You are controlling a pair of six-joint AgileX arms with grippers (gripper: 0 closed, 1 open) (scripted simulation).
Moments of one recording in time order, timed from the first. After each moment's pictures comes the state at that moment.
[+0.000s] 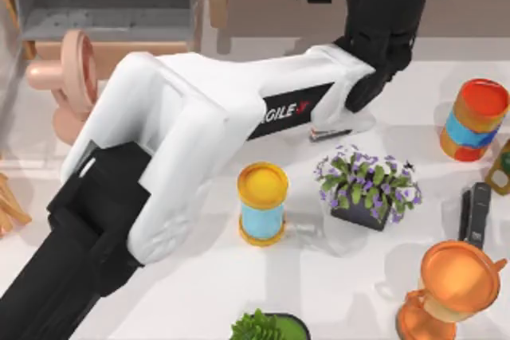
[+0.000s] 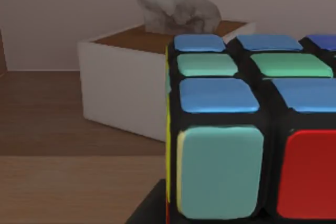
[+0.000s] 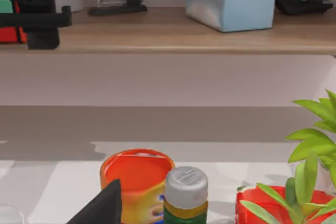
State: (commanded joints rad) left arm -0.80 2.64 2.12 0.52 -0.75 0.01; right arm 0.00 0.00 0.00 0.00 0.00 0.00
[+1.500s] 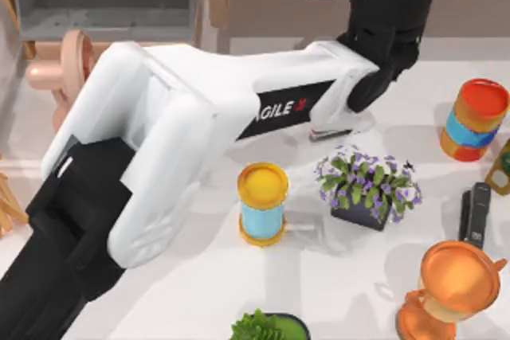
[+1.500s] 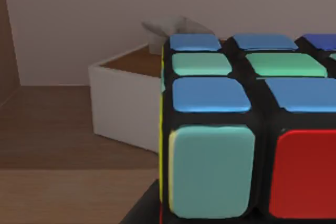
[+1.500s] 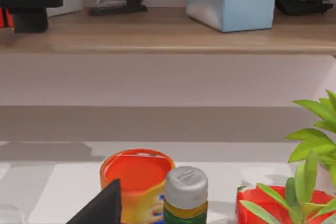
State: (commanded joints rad) left arm -0.83 2.54 2.03 0.53 -0.77 0.02; right arm 0.00 0.00 0.00 0.00 0.00 0.00
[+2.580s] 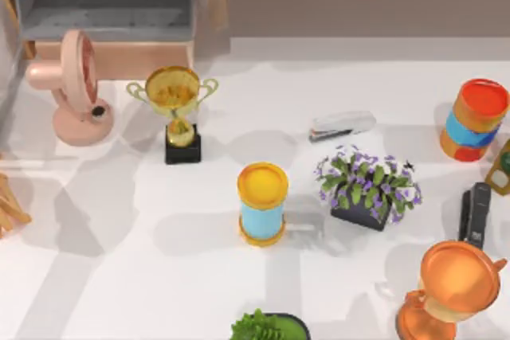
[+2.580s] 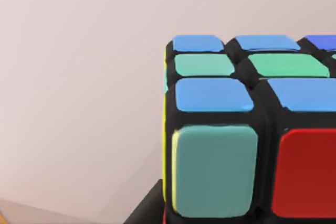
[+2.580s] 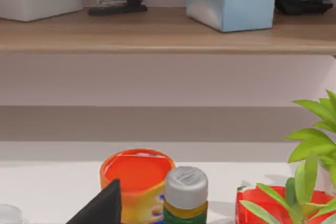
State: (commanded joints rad) left arm -0.52 2.09 2.60 -0.54 -0.41 0.40; right arm 0.00 0.00 0.00 0.00 0.00 0.00
